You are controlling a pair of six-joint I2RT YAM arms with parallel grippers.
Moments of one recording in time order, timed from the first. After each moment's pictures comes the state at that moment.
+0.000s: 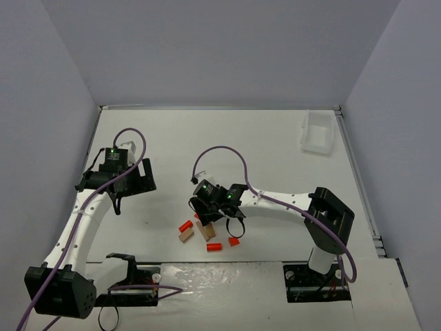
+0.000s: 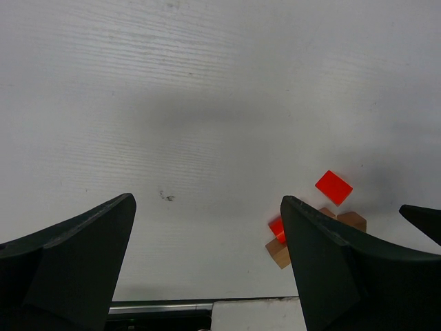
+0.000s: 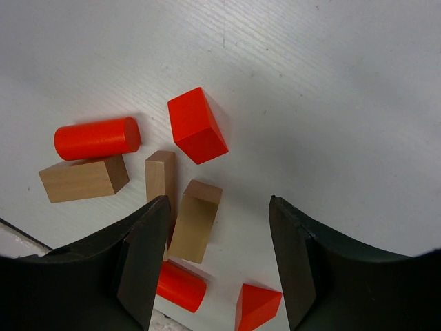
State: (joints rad) left arm -0.10 1.07 0.98 -0.88 0.04 -0.33; right arm 1.08 1.72 1.13 -0.45 0.17 0.49
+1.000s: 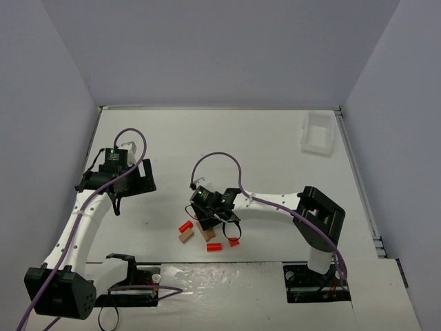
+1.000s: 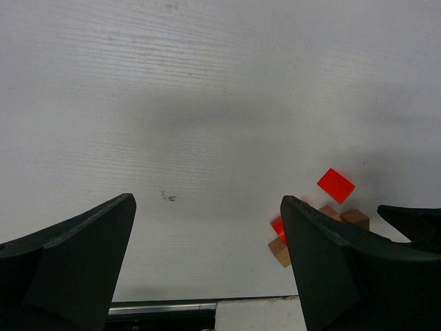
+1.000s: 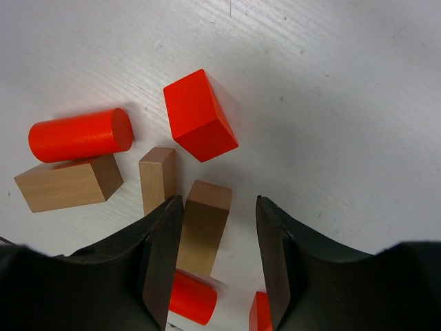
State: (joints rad) left arm -0.10 1.07 0.98 -0.88 0.05 -0.31; right arm 1.11 1.78 1.13 -0.45 0.17 0.55
